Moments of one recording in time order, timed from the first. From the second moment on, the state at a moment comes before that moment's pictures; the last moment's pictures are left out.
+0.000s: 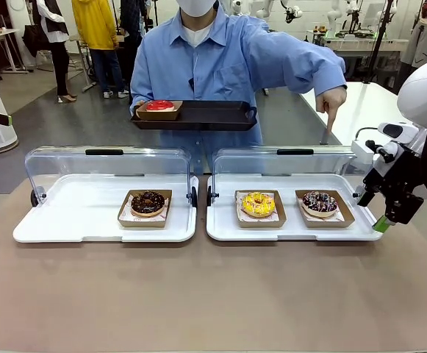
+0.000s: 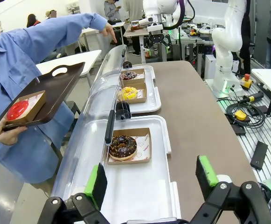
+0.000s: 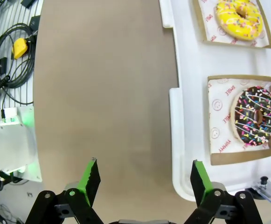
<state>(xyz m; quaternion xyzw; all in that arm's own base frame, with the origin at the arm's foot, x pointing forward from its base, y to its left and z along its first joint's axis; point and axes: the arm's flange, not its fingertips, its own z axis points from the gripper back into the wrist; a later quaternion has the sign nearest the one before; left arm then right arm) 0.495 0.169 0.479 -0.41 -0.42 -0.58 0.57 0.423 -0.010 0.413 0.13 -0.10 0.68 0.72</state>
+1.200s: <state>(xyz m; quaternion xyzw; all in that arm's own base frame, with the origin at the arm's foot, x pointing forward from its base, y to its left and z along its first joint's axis) 0.495 0.170 0.479 -0.41 -0.42 -0.58 0.57 0.487 0.018 0.364 0.05 -0.09 0.65 0.75</state>
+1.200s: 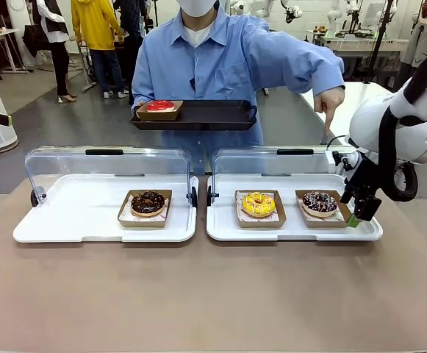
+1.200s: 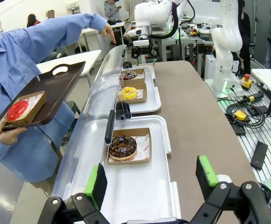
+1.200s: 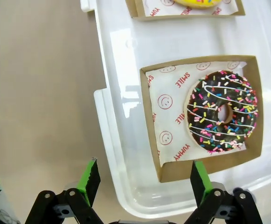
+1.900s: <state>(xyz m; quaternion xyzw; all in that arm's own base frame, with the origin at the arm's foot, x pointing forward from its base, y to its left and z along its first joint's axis) 0.495 0.170 0.479 -0.41 -0.42 -0.58 0.57 0.487 0.020 0.362 0.05 -0.08 0.65 0.75</state>
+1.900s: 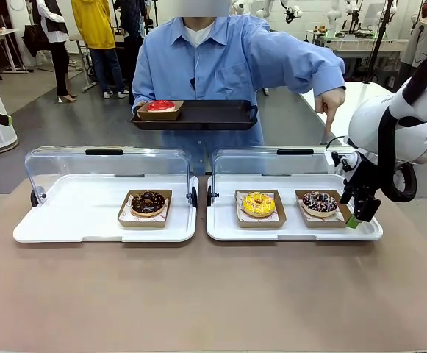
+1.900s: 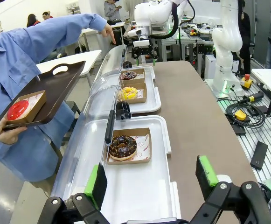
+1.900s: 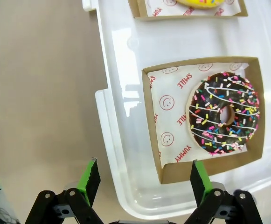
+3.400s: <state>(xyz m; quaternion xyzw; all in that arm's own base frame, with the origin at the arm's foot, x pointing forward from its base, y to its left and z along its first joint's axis) 0.495 0.170 0.479 -0.41 -0.42 -0.58 0.57 0.506 0.019 0.328 0.02 -0.07 0.67 0.74</state>
